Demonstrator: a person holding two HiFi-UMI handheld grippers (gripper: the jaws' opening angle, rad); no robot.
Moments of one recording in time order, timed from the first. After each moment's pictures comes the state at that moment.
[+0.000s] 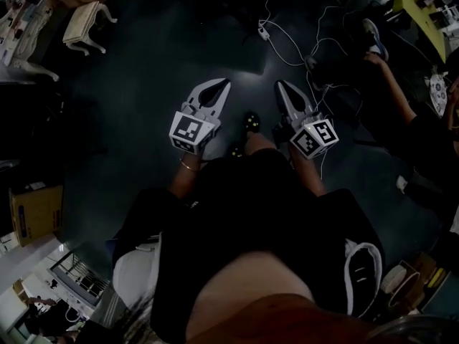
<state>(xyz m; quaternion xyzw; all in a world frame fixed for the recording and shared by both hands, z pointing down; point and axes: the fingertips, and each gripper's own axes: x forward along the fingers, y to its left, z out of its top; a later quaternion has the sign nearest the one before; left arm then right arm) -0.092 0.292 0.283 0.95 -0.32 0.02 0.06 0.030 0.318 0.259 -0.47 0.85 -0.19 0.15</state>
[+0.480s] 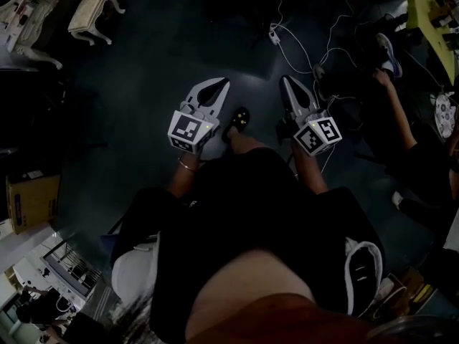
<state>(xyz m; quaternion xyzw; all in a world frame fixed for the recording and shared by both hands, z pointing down) -0.118 0.241 0.295 0.93 -0.35 0.03 0.06 0.022 0.250 0.265 -0.46 0.85 -0.20 0.15</state>
